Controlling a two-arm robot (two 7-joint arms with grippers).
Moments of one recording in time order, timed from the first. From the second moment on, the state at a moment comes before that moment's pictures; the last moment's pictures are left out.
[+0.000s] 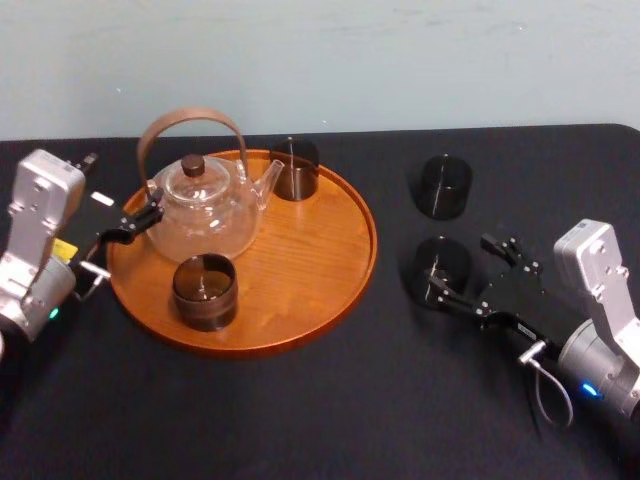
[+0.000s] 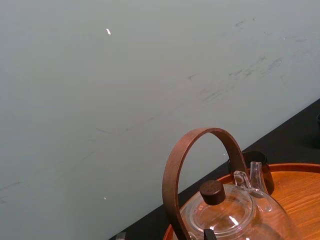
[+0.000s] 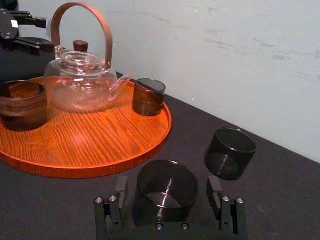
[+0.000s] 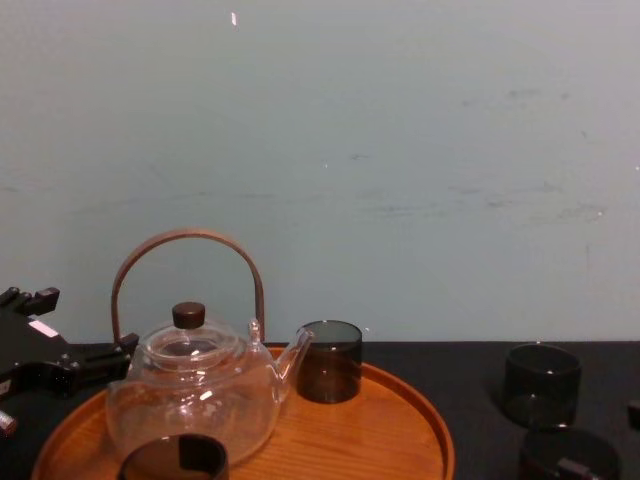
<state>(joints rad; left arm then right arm) -0.20 0.60 0.45 -1.41 -0.25 -0.12 0.03 -0.04 0.57 -0.35 -1.58 0.28 -0.10 0.25</state>
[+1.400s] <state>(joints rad) -0.20 0.60 0.45 -1.41 -0.25 -0.12 0.03 0.09 0.43 -0.34 -1.38 0.20 -0.08 0.37</state>
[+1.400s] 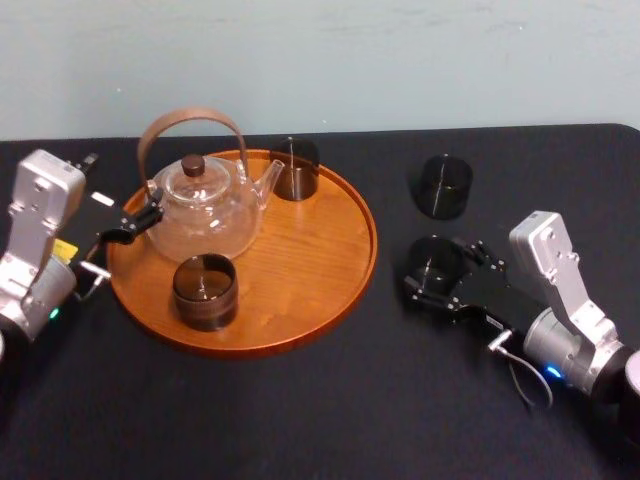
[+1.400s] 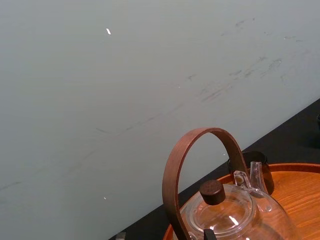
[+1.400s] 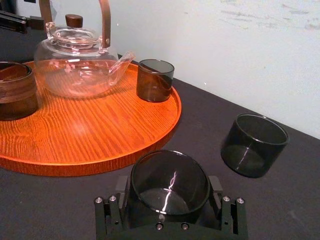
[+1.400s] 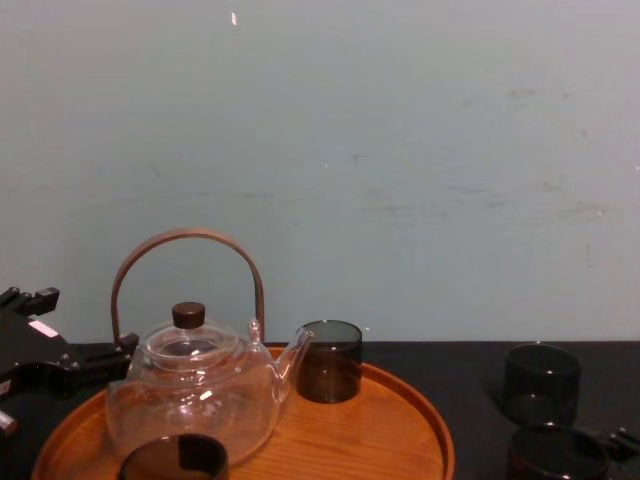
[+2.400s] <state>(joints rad) -0.20 0.60 0.45 -1.41 -0.25 -0.12 0.03 0.13 0.39 -0.33 -1.31 0.22 -0.08 0.43</state>
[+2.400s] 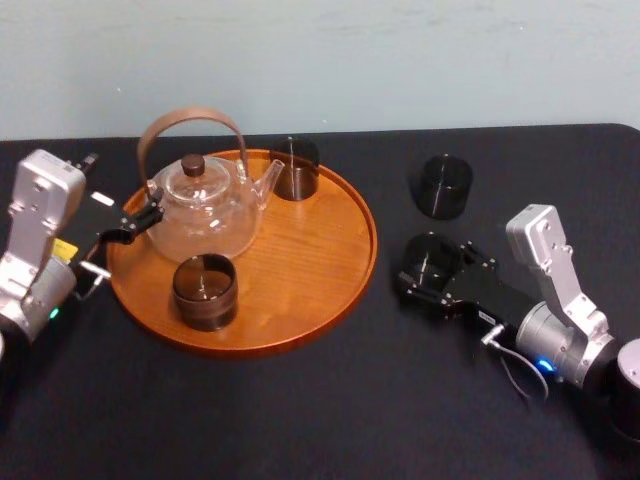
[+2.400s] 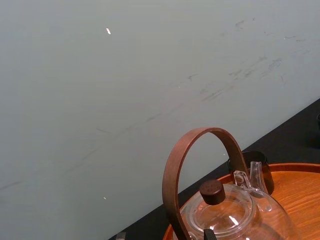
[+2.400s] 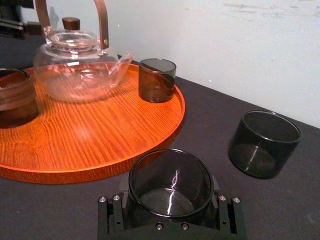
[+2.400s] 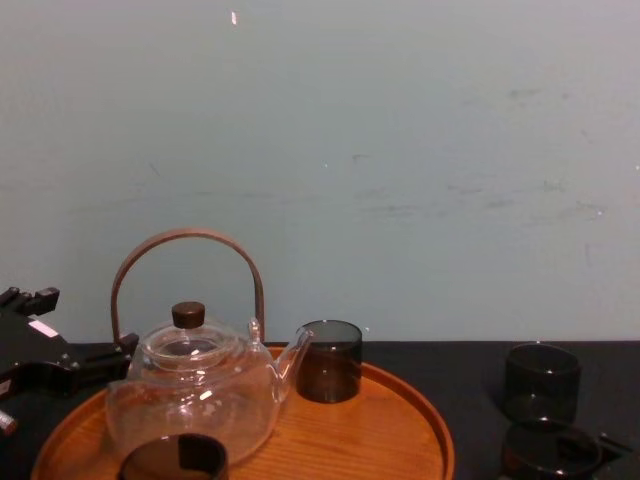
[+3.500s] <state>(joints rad) -0.20 0.60 0.45 -1.41 -0.25 -0.12 0.03 0.26 0.34 -0.45 -1.37 0.18 0.02 0.45</state>
